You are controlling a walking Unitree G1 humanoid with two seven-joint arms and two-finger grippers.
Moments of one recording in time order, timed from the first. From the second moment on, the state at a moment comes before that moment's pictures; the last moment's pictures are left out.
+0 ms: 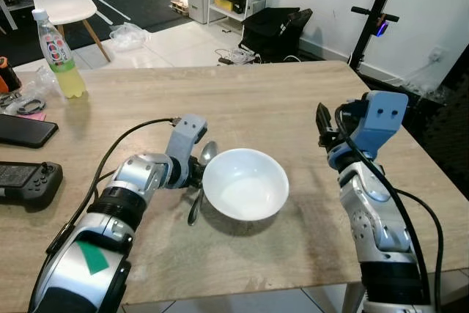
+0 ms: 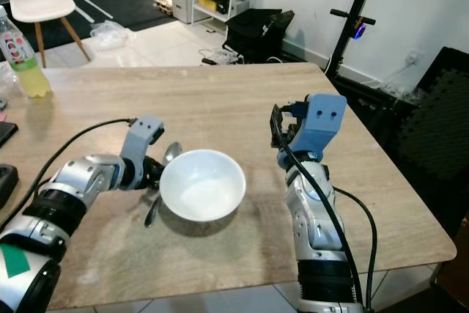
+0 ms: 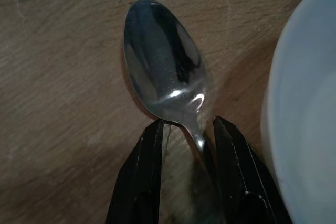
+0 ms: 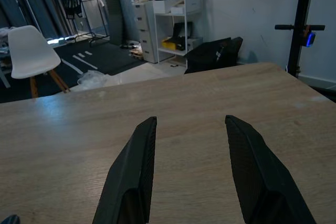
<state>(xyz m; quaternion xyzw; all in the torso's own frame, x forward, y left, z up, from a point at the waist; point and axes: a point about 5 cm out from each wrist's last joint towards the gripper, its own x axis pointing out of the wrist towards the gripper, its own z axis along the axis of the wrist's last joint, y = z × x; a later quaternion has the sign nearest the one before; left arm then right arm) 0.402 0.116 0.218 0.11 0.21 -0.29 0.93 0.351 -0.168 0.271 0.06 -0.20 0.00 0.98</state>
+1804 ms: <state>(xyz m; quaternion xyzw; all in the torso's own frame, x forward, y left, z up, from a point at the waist) 0.381 0.178 0.211 -0.01 0.25 -0.10 0.96 0.352 -0.163 0.265 0.07 -0.19 0.00 0.98</state>
